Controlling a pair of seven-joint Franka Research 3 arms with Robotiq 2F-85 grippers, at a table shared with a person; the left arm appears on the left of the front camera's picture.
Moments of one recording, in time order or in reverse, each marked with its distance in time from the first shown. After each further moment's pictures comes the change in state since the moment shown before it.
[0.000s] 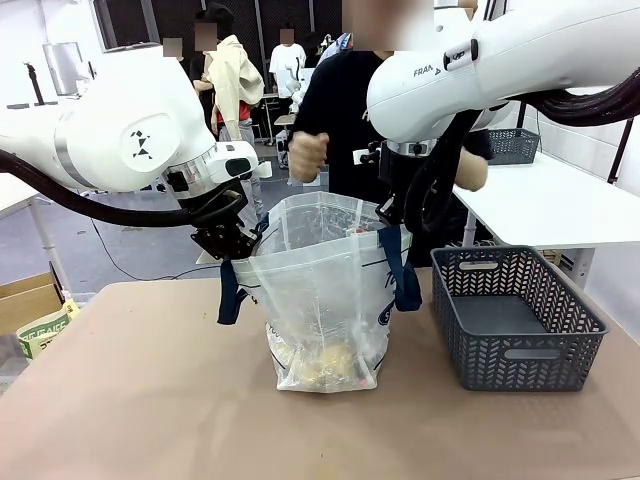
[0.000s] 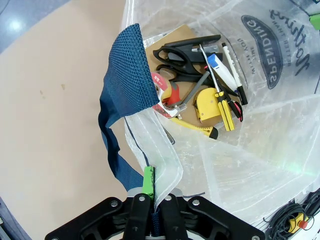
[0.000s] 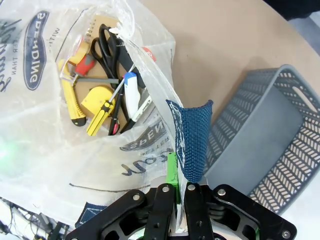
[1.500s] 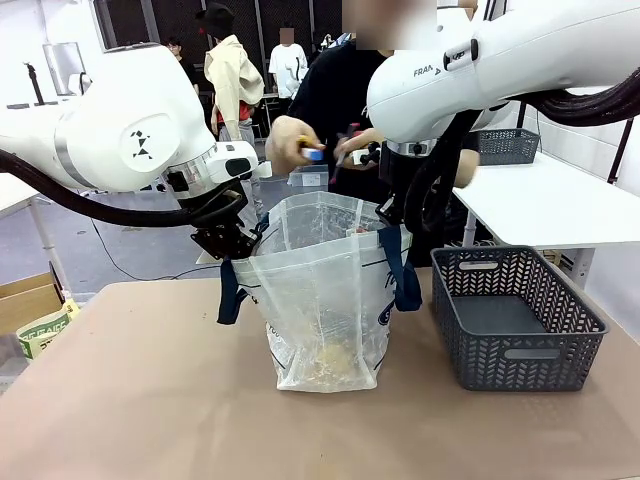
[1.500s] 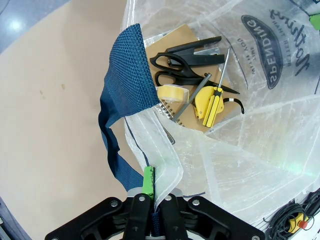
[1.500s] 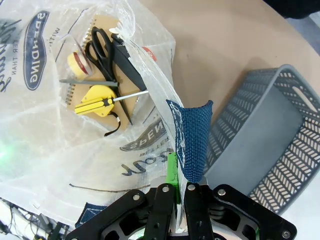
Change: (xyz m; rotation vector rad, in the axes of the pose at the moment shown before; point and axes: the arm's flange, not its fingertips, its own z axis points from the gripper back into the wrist) left arm 0.000 0.000 0.000 0.000 0.000 0.000; right arm 0.000 0.000 0.000 0.000 0.000 0.000
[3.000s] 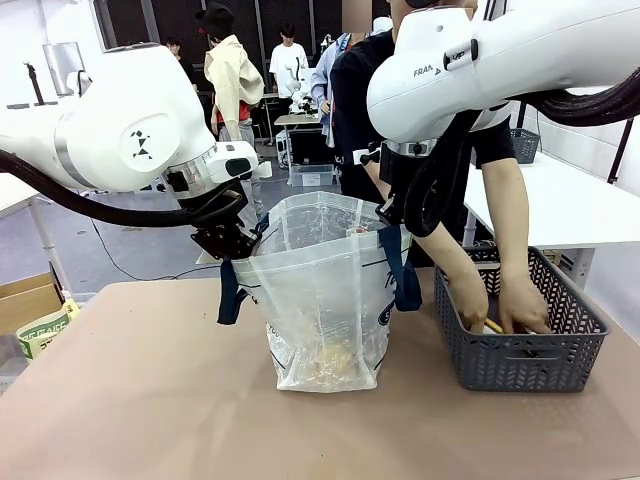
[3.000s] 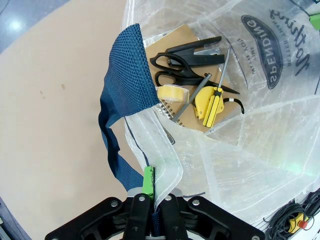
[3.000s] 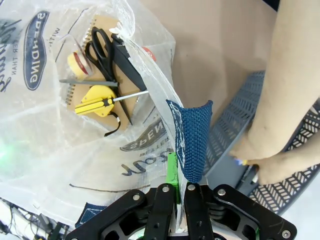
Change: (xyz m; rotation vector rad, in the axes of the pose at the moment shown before) left arm 0.000 0.000 0.000 0.000 0.000 0.000; right arm 0.000 0.000 0.000 0.000 0.000 0.000
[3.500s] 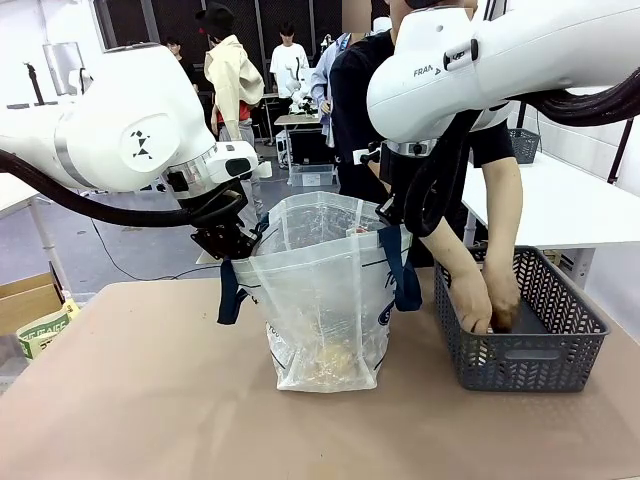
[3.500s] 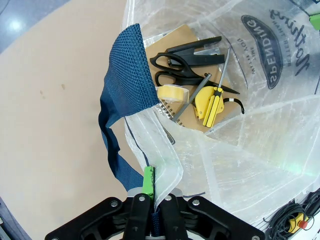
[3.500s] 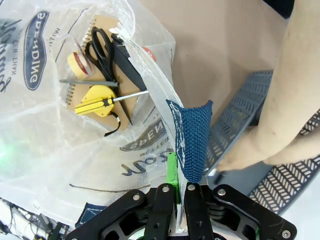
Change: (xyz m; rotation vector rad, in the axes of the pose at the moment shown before) left arm 0.000 0.000 0.000 0.000 0.000 0.000; right arm 0.000 0.000 0.000 0.000 0.000 0.000
